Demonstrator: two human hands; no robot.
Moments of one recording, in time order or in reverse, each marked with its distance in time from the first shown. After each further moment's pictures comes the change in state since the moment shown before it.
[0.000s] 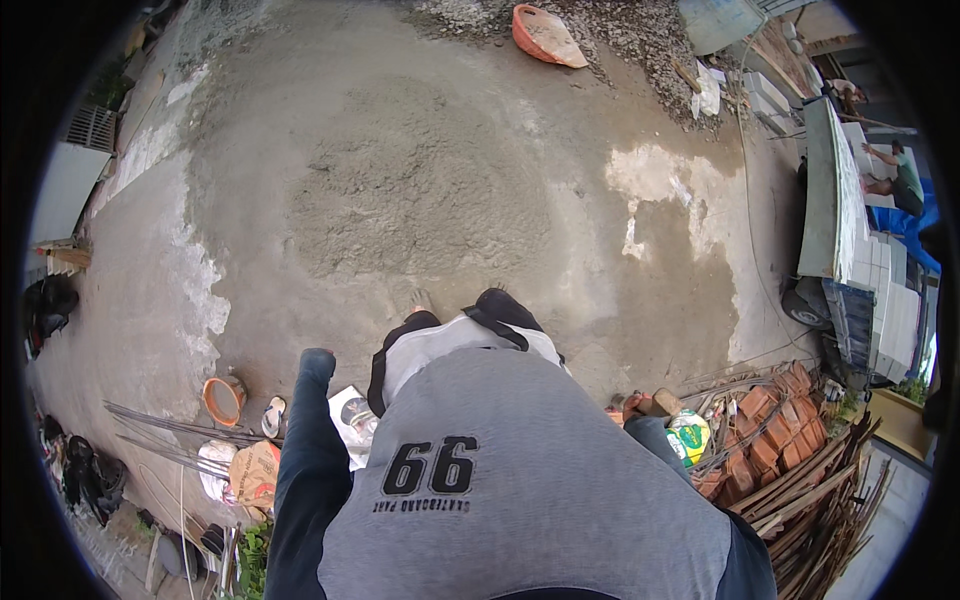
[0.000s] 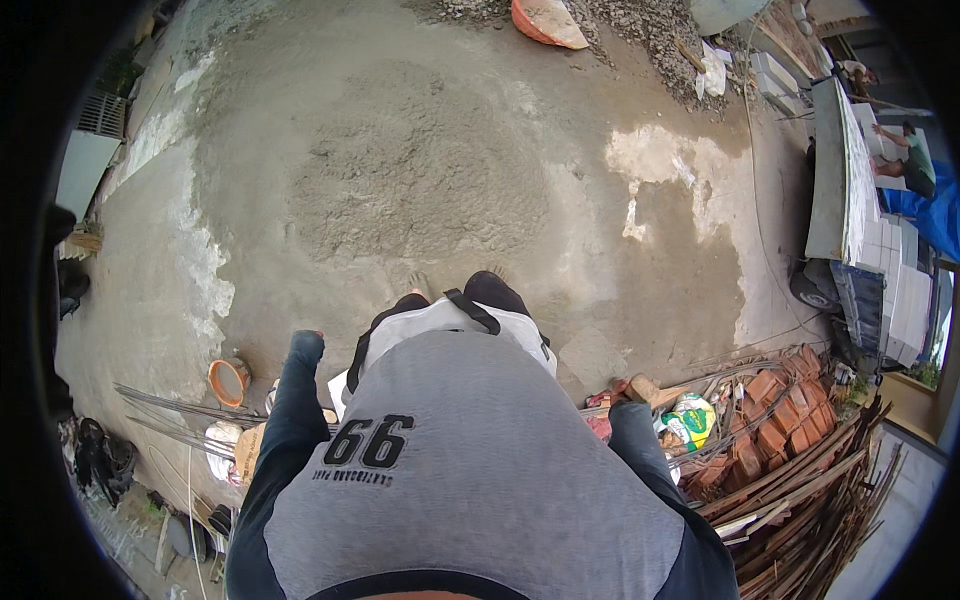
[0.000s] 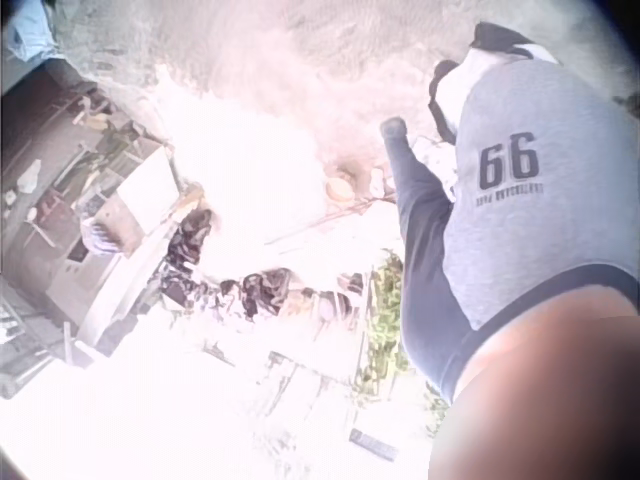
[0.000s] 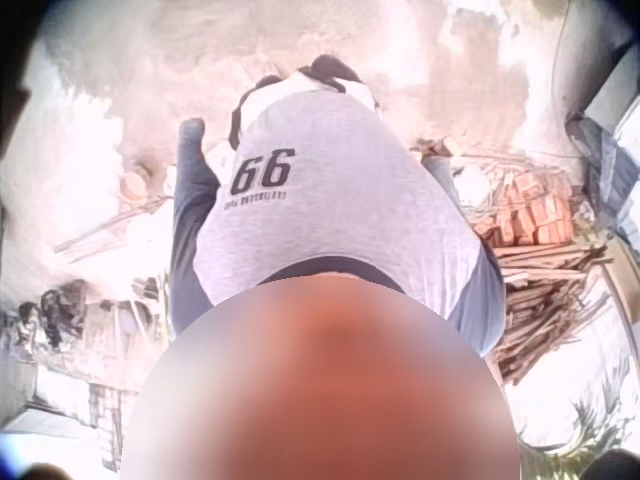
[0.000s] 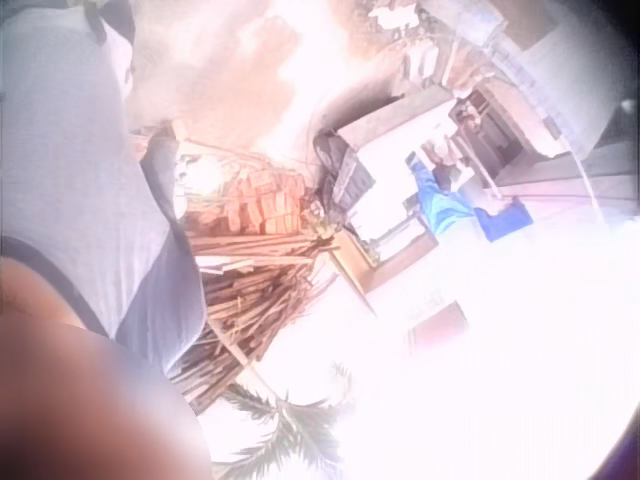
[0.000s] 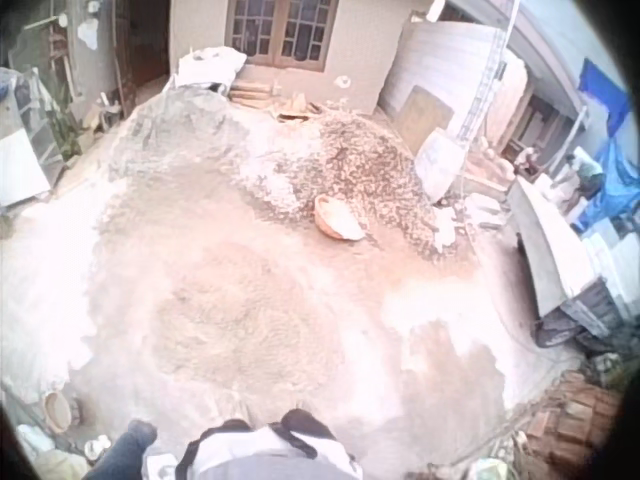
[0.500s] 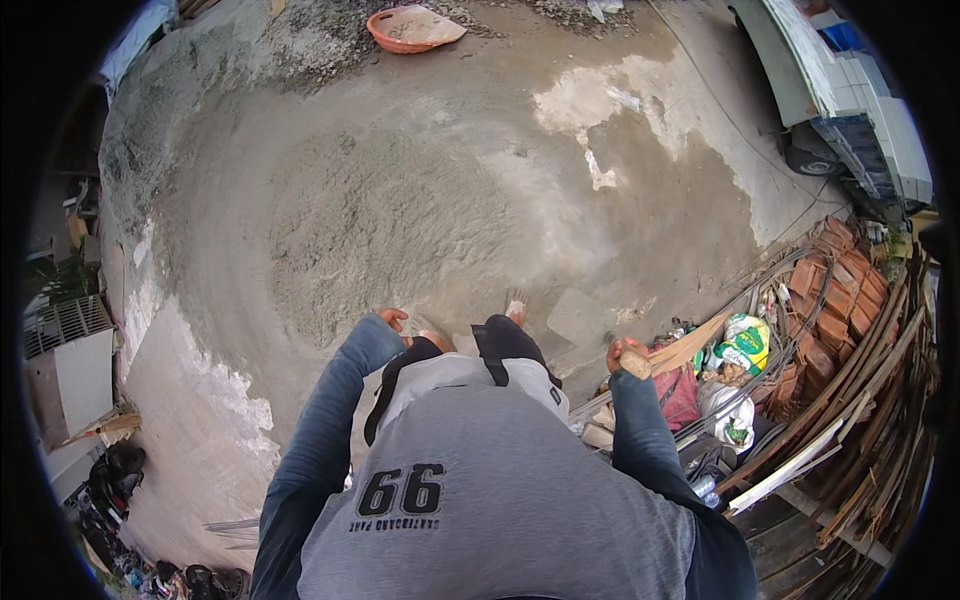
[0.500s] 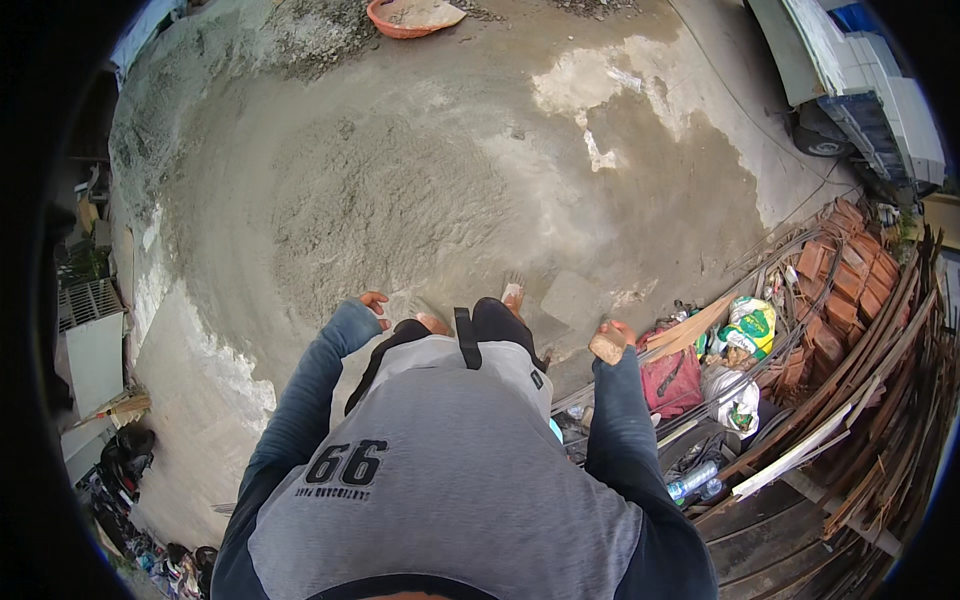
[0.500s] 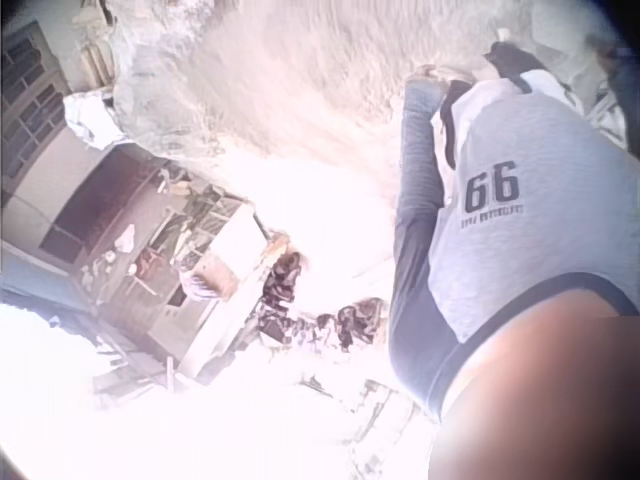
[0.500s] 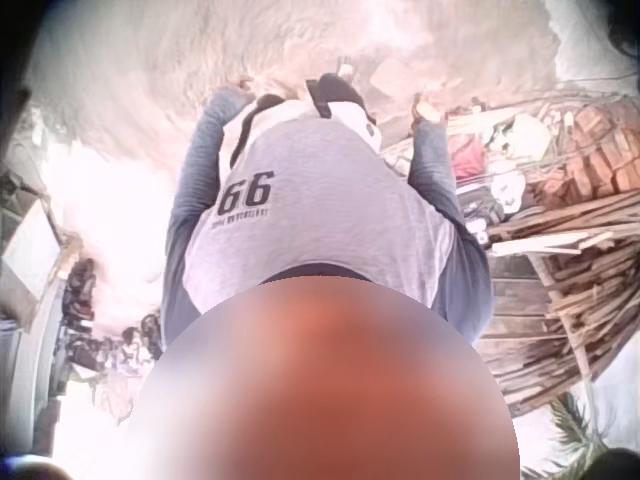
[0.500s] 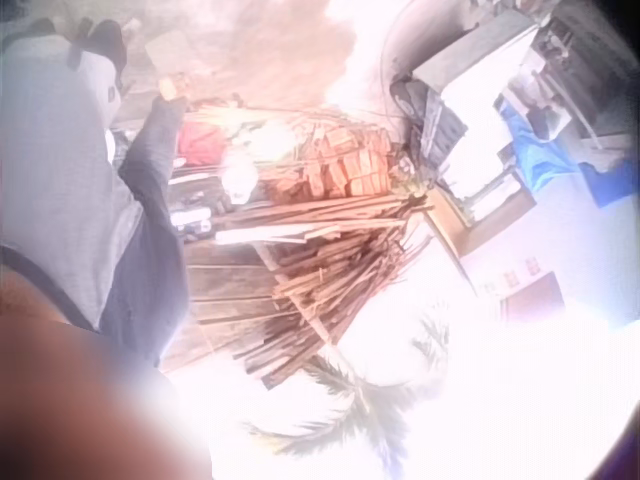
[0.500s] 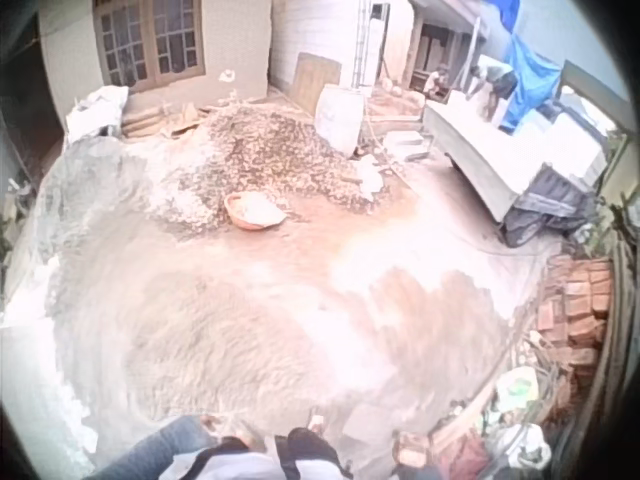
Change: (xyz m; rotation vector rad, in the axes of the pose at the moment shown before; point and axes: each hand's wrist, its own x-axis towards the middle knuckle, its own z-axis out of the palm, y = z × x) left_hand 0.023 0.352 -0.170 -0.127 -0.160 0.596; right_hand 0.044 0.046 0.004 0.168 -0.119 0.123
